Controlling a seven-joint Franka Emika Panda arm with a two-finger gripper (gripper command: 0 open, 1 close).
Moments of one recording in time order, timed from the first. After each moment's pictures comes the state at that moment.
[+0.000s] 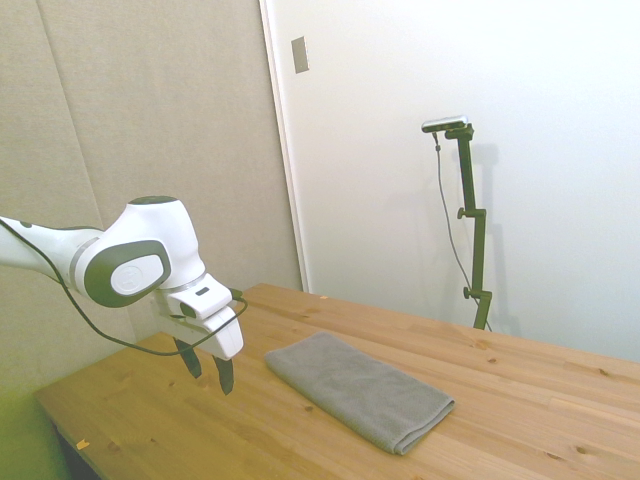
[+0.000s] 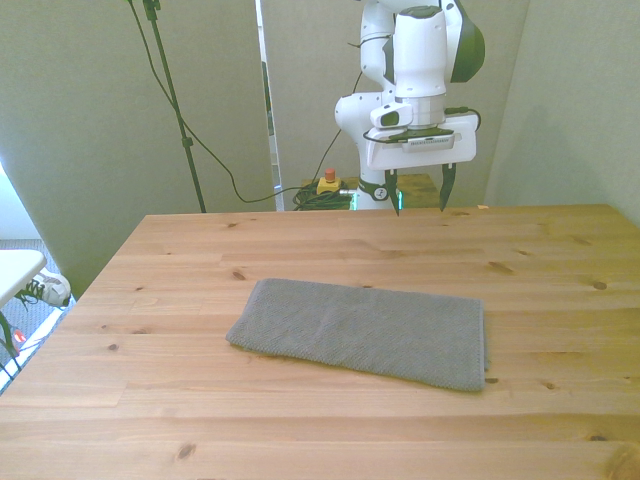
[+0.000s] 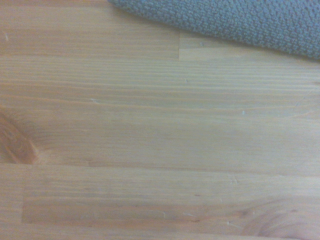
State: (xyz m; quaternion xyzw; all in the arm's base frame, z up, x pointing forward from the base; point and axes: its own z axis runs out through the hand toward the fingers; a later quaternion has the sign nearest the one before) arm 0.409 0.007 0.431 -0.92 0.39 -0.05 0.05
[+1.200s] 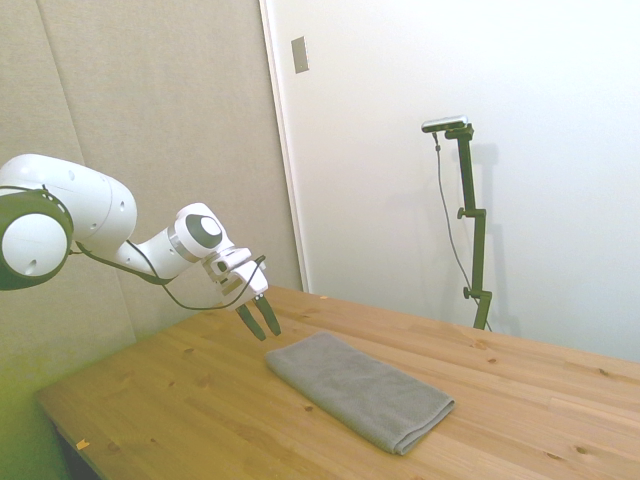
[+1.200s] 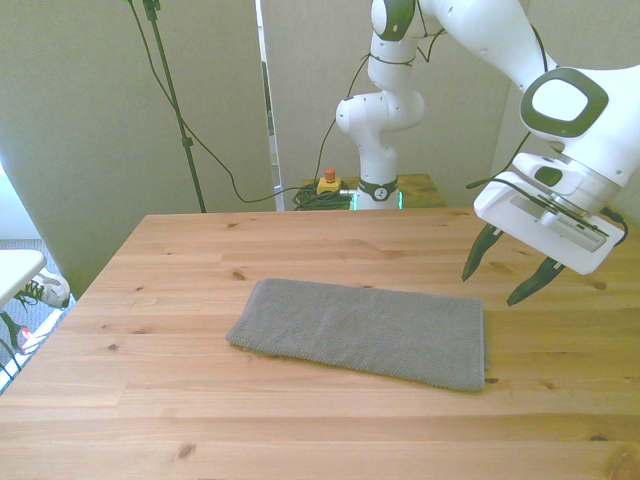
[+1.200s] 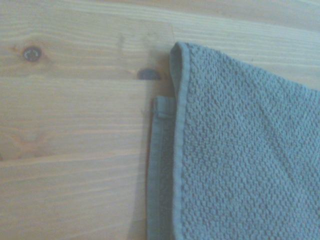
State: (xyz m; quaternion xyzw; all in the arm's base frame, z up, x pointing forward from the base) arm 0.636 0.171 0.387 -0.85 0.46 -0.17 -0.21
